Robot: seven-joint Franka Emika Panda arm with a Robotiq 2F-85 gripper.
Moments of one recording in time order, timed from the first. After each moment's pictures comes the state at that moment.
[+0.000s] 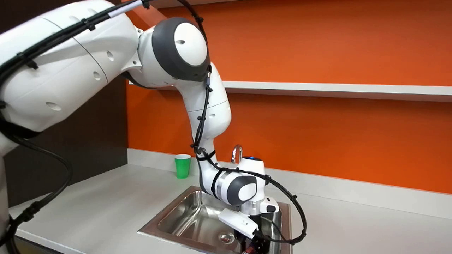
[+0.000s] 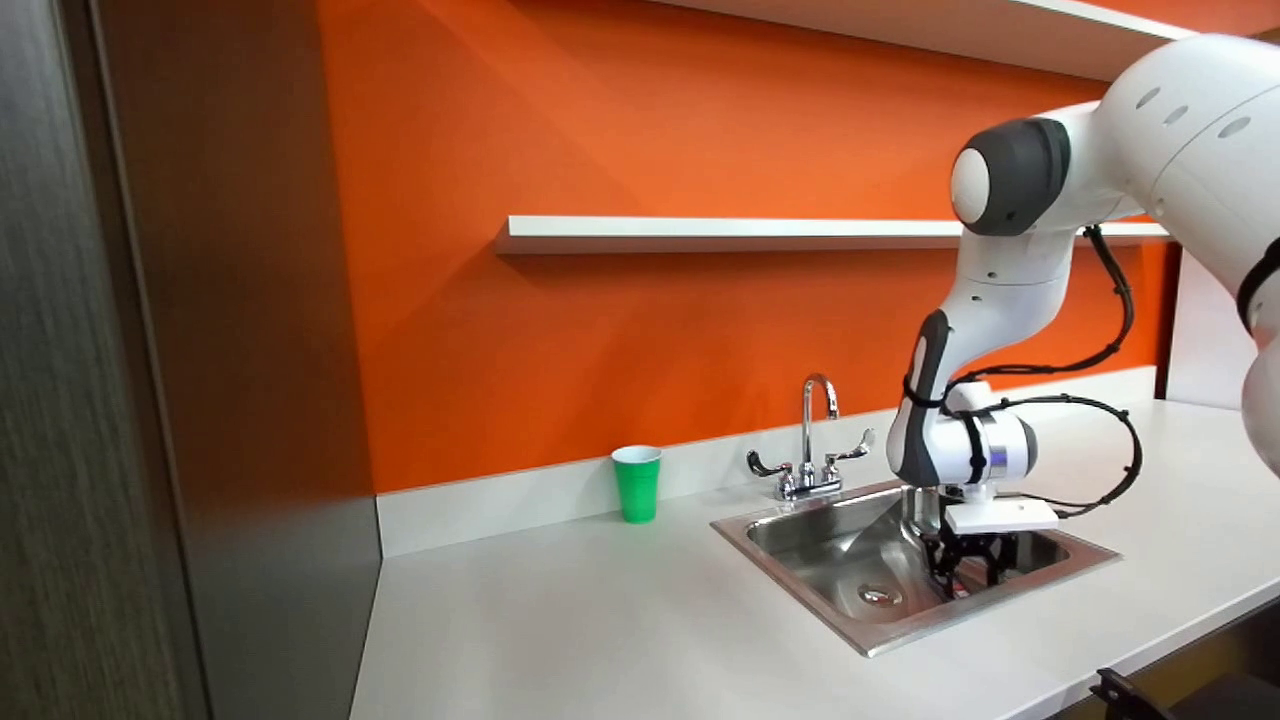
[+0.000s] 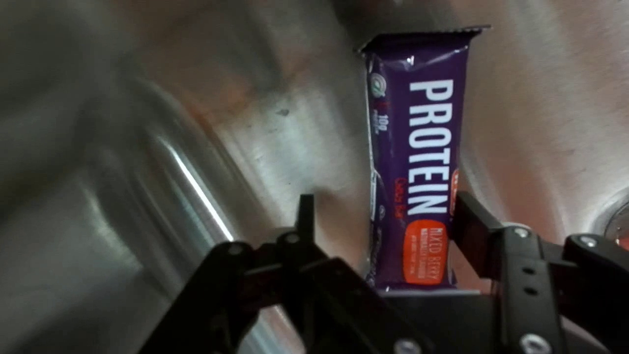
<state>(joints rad) -0.34 0.81 -0.18 -2.01 0.11 2.81 -0.14</state>
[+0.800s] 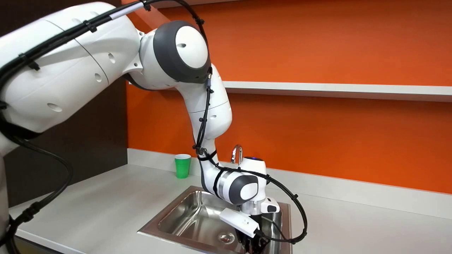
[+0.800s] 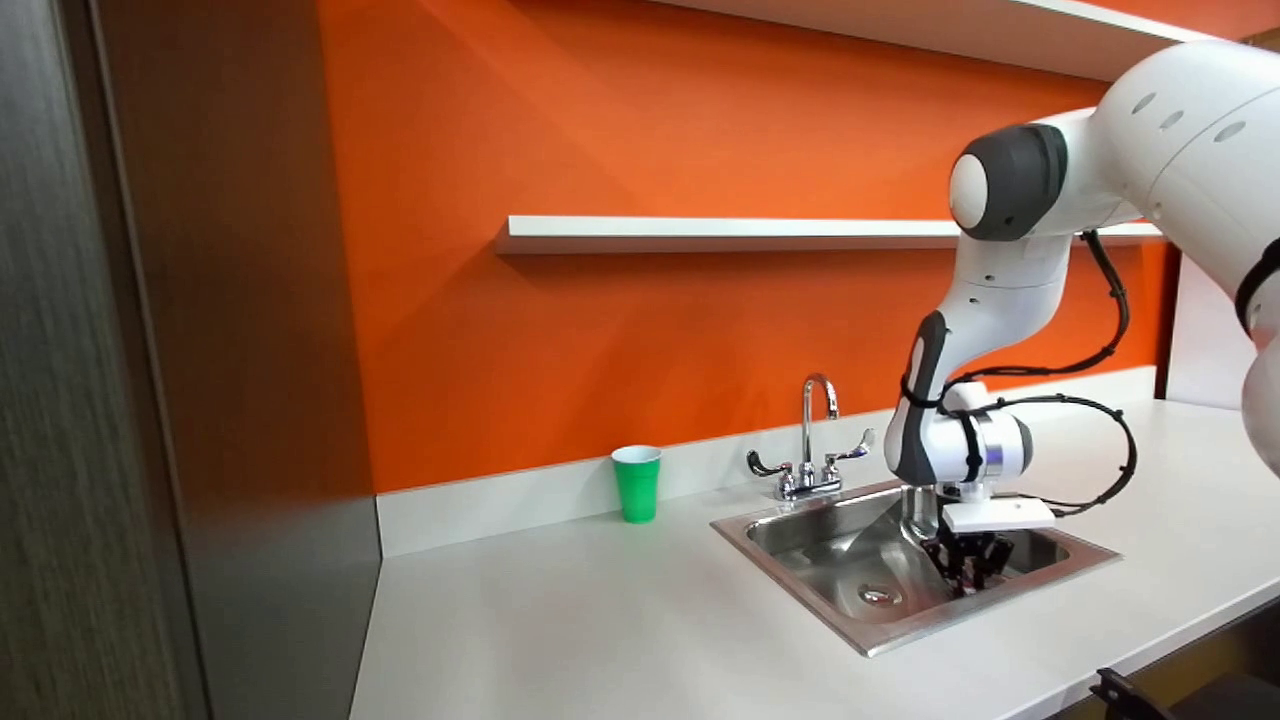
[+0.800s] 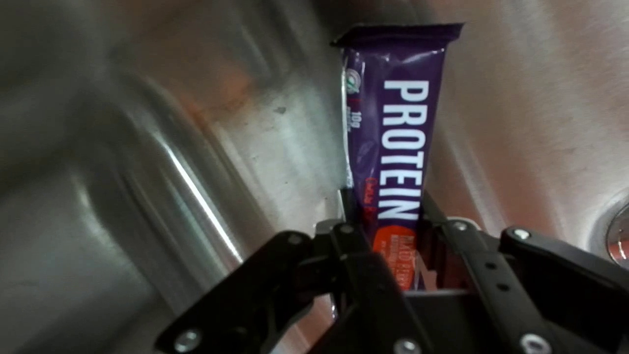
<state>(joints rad) -0.34 0.82 -0.18 -1.98 0.11 2.76 -0.14</state>
